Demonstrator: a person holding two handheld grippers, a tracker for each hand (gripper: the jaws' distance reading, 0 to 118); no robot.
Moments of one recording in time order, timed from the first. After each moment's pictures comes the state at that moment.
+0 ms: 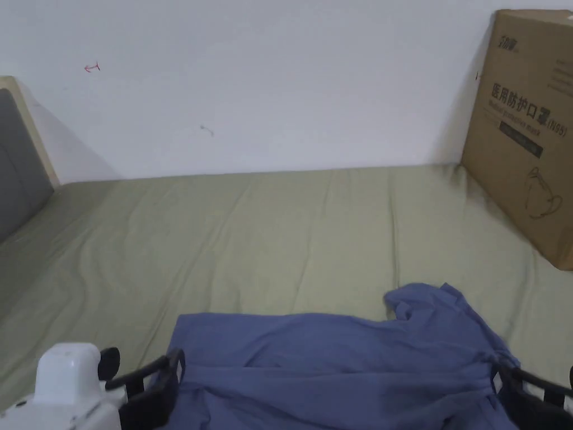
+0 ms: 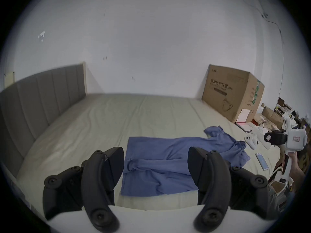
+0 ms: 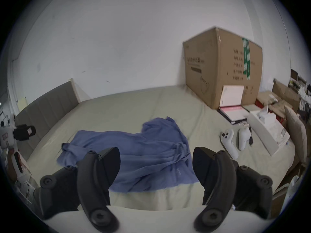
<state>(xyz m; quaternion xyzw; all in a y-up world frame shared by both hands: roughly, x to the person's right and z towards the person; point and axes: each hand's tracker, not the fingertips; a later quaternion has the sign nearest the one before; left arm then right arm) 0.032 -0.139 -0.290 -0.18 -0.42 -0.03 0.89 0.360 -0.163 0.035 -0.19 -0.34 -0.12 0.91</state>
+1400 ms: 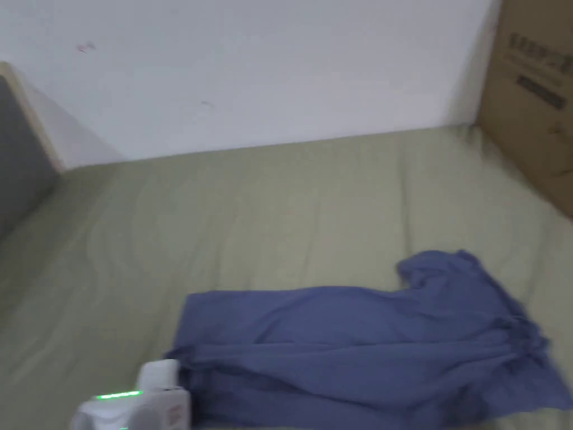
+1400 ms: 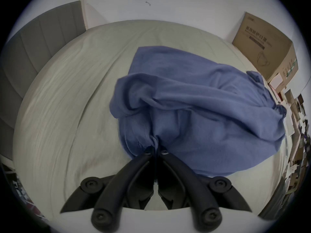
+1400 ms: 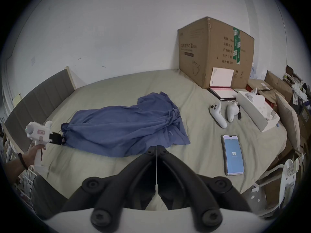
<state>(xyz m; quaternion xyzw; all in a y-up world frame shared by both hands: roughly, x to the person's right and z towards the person) 0.125 -0.306 -0.395 -0.47 -0.32 -0.15 0.81 0.339 -0.184 0.057 -0.27 -0.37 -0.17 0.87</state>
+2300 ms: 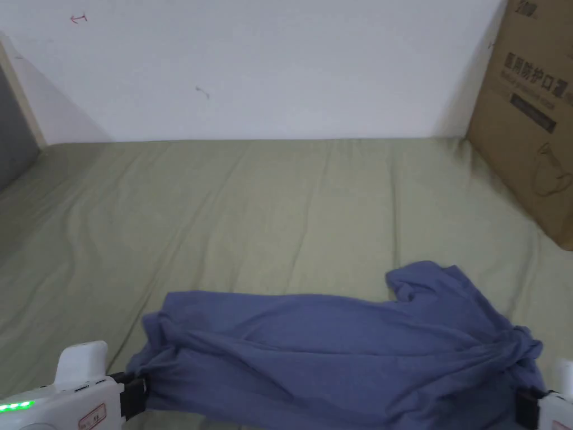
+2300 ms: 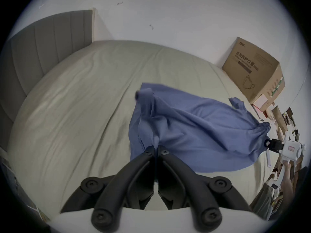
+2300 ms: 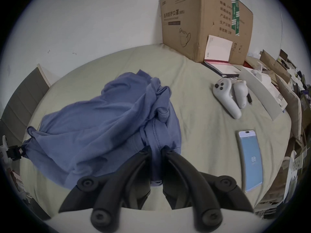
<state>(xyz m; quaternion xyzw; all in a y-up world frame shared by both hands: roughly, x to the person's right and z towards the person) 0.054 -0.229 -0.379 -0.41 -0.36 -0.04 0.84 0.440 -0.266 0.009 -0.34 -0.42 -0.22 0.81</state>
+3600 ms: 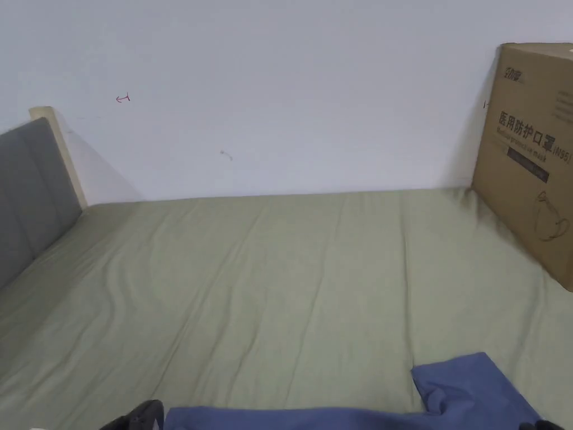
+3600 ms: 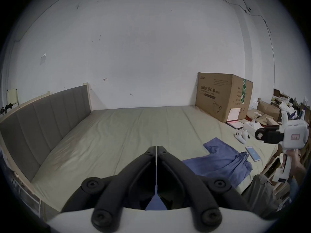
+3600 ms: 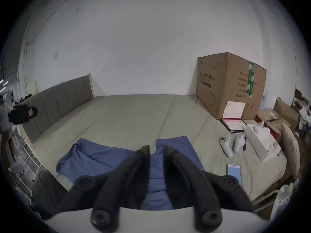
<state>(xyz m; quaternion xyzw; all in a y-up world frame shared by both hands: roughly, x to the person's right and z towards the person) -0.024 -0.091 -0.200 -0.13 -0.43 -0.06 0.89 0.280 -0.143 0.064 -0.20 -0.31 -0.07 0.93</state>
